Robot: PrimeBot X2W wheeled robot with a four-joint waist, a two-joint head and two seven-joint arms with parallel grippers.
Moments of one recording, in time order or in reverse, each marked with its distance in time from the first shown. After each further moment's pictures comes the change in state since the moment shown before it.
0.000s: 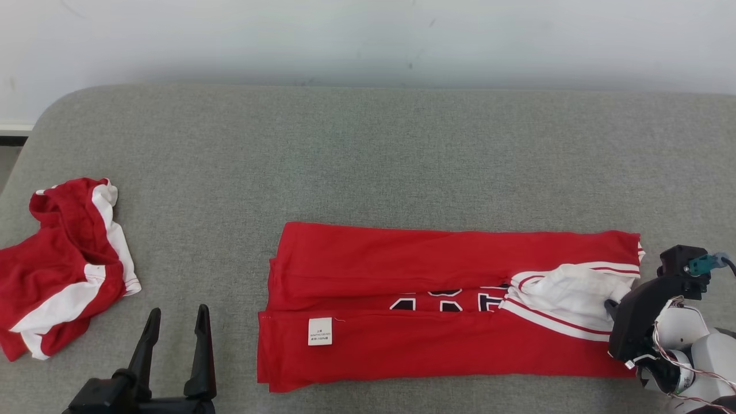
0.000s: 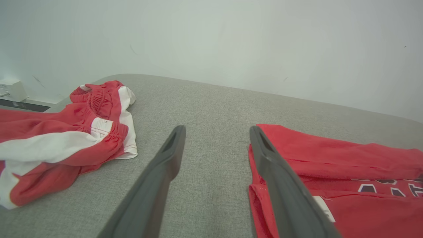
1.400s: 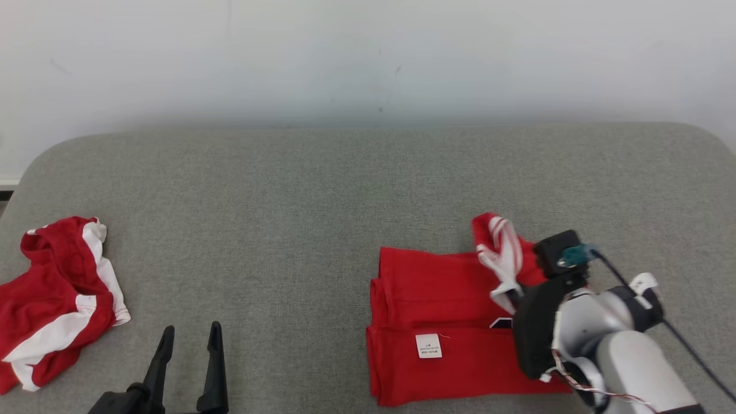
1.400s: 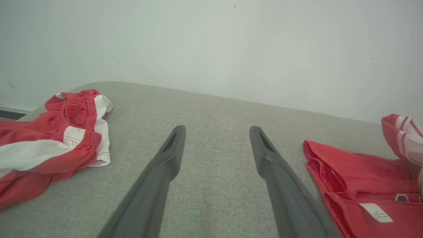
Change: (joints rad) left arm 0.040 -0.001 -0.038 0.009 -0.028 0.029 0.000; right arm 0.060 -0.003 0.373 -0.398 -0.073 0.002 0.078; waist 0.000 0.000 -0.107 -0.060
